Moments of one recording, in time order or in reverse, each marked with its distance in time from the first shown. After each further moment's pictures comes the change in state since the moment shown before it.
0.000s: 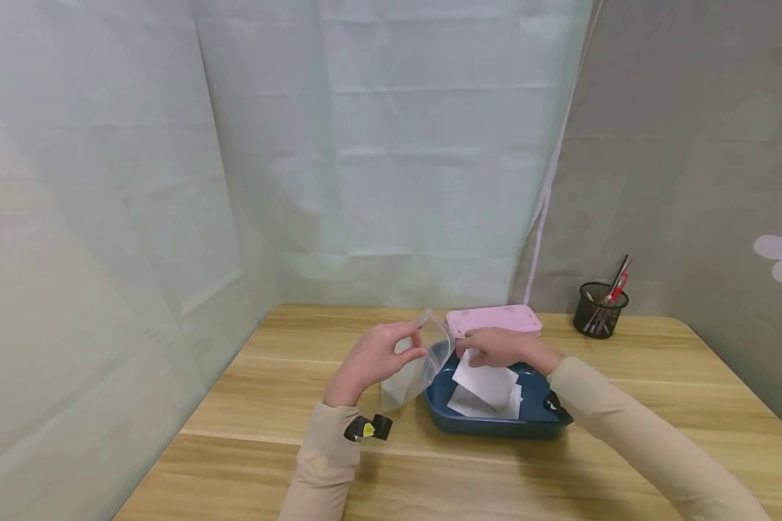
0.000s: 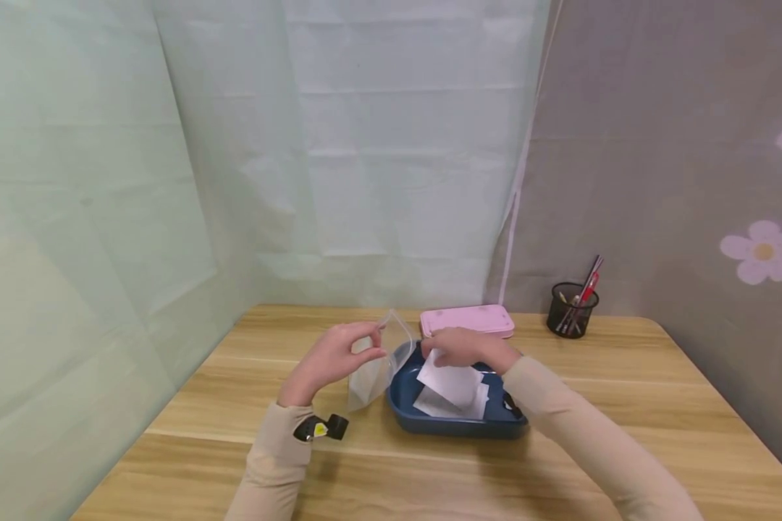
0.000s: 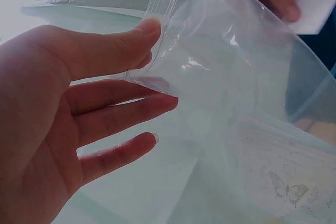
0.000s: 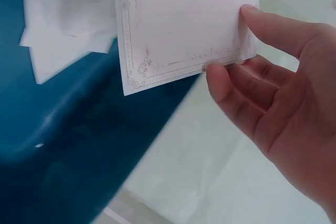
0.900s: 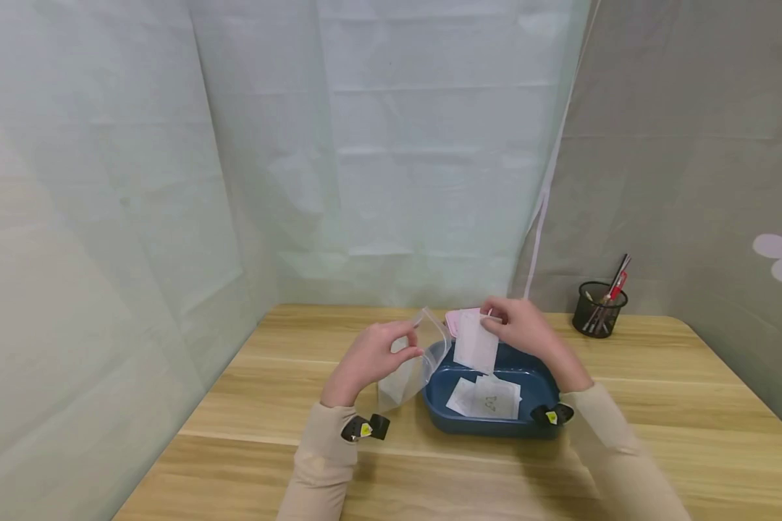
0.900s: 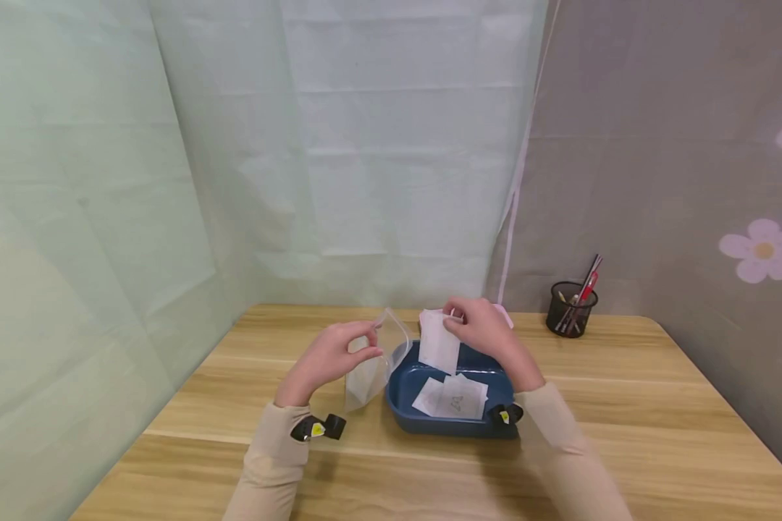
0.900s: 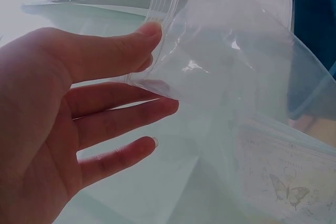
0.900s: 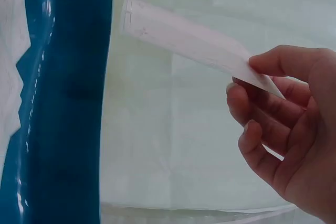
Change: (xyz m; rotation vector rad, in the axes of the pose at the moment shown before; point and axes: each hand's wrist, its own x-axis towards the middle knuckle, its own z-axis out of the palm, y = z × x) left_hand -0.001 -0.002 -0.002 0.002 -0.006 -0.023; right_hand -0.034 -0.019 -0.023 0.218 0.566 0.378
